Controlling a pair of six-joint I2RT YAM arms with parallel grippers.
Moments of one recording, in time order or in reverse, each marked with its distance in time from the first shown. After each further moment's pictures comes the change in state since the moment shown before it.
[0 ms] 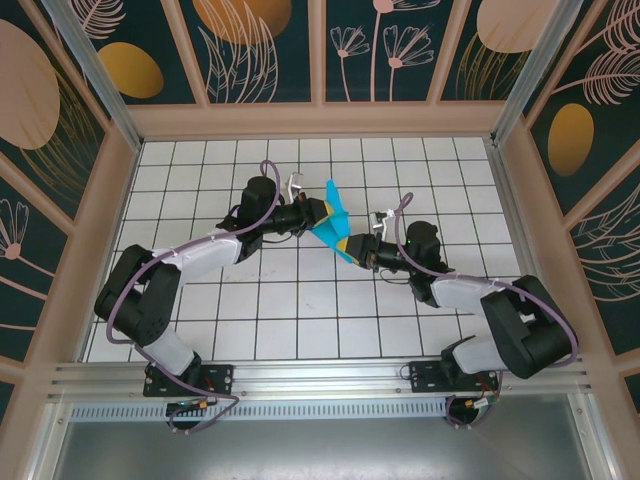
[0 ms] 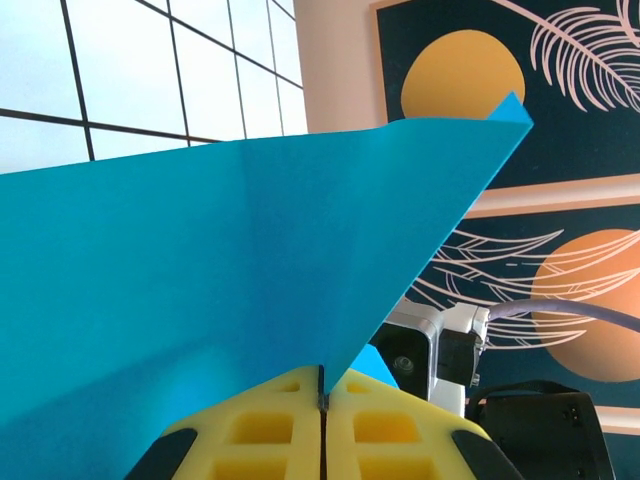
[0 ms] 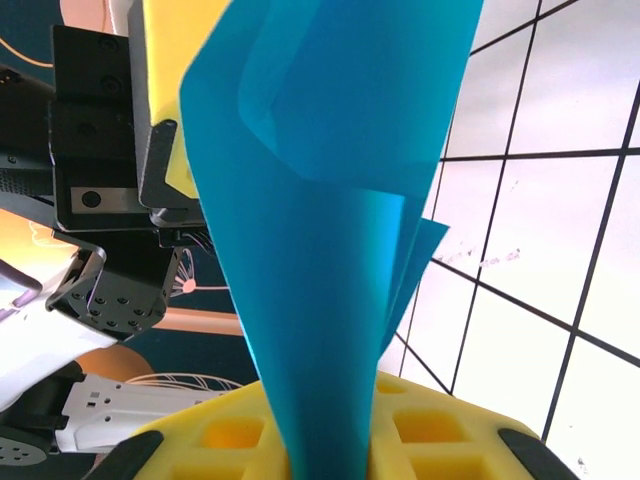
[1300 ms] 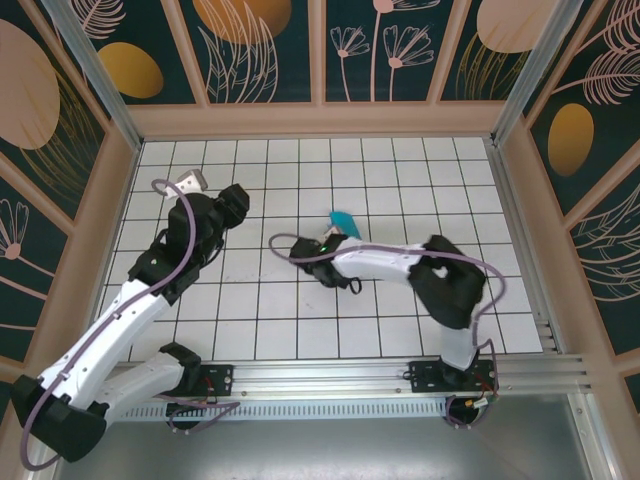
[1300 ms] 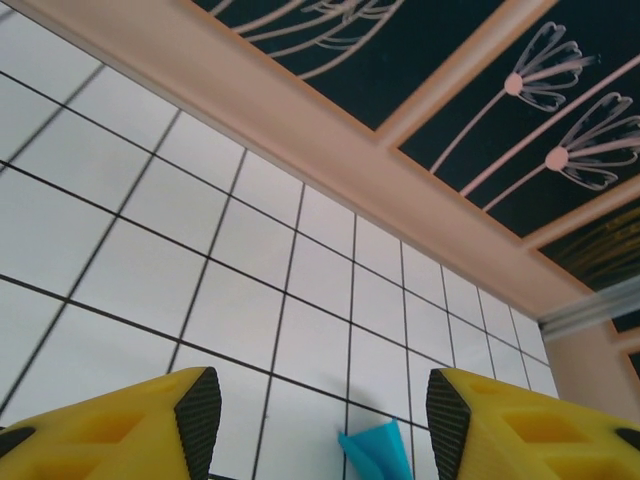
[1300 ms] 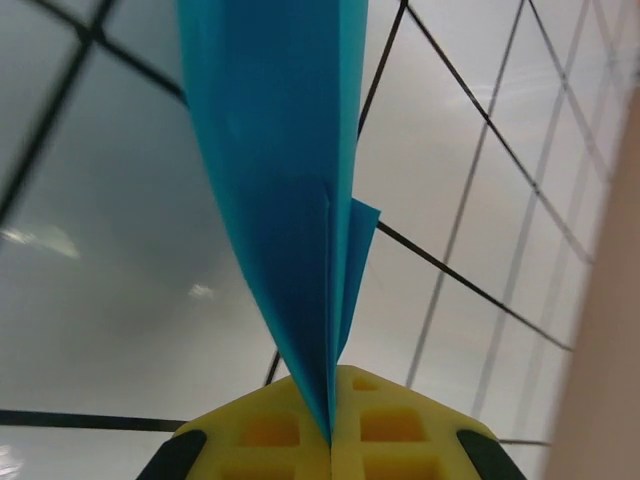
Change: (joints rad) left arm 0.035 -0.696 -0.034 -0.708 -0.972 0.331; right arm 0.566 0.559 0.850 -1.821 1.662 -0.795
